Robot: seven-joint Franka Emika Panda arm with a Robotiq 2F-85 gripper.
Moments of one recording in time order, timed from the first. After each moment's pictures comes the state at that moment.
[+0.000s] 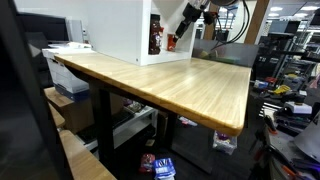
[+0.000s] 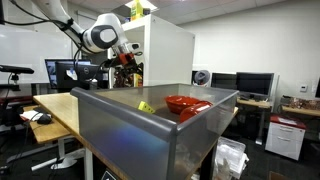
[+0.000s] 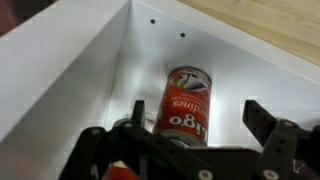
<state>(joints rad) -0.02 -0.02 -0.07 -2.21 -0.15 2.70 -0.23</state>
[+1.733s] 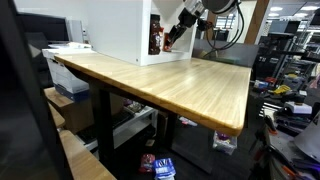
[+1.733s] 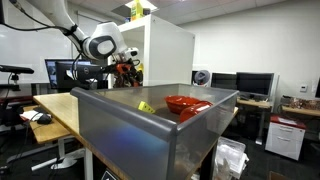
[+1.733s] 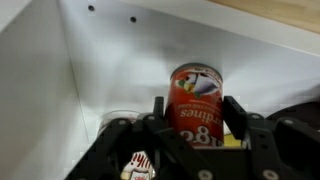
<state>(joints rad) -0.02 0.03 -0.03 -2.24 0.08 2.87 -0.25</state>
